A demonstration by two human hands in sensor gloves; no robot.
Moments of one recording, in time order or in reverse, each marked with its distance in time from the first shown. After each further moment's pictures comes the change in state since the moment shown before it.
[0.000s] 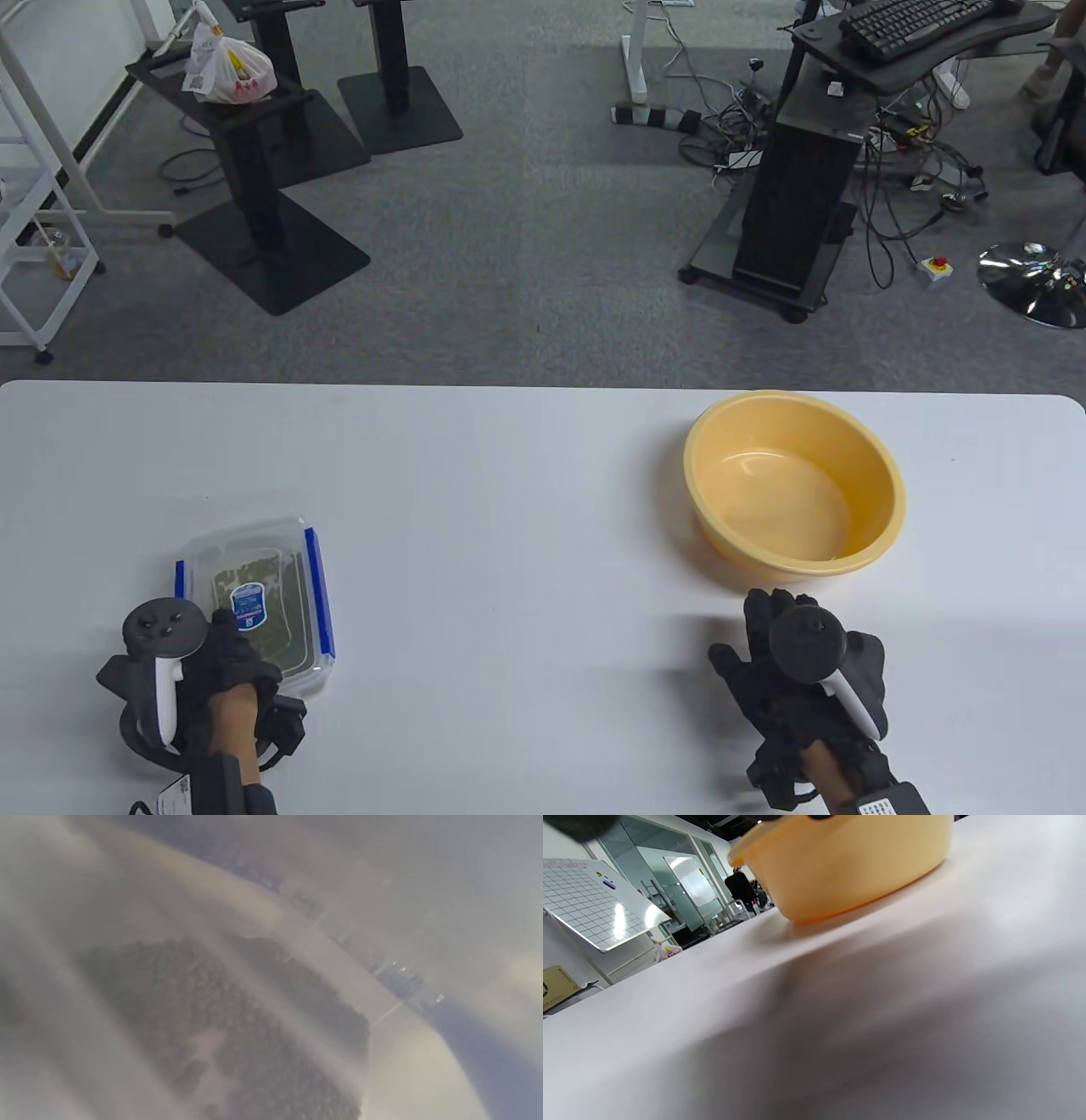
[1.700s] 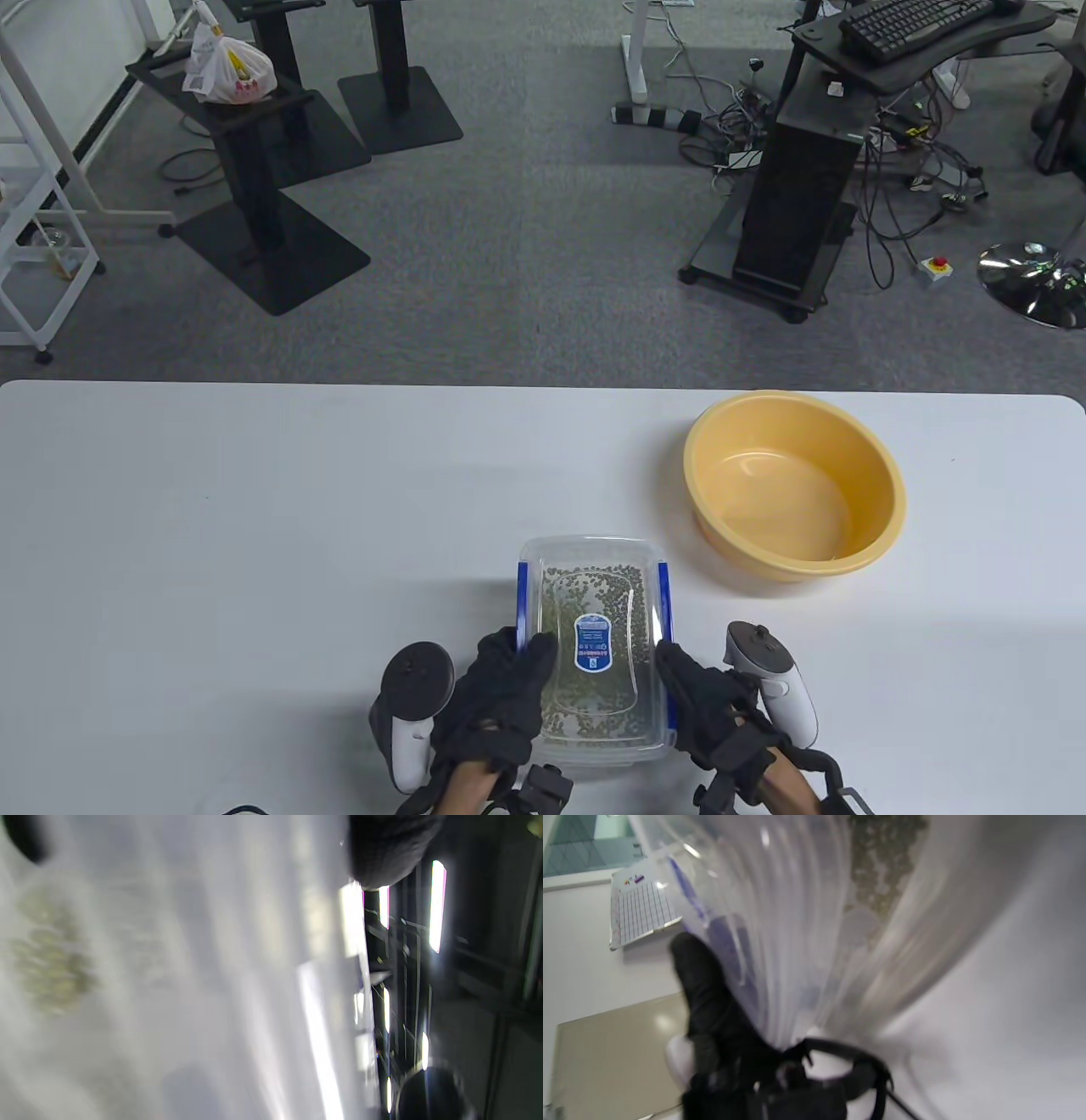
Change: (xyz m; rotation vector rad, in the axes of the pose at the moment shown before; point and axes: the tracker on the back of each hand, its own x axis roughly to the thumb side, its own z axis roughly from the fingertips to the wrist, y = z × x) left_hand 0.118 -0.139 0.188 -0.605 -0.630 0.583; right_hand 0.047 0.069 0.015 0.742 -0.075 -1.007
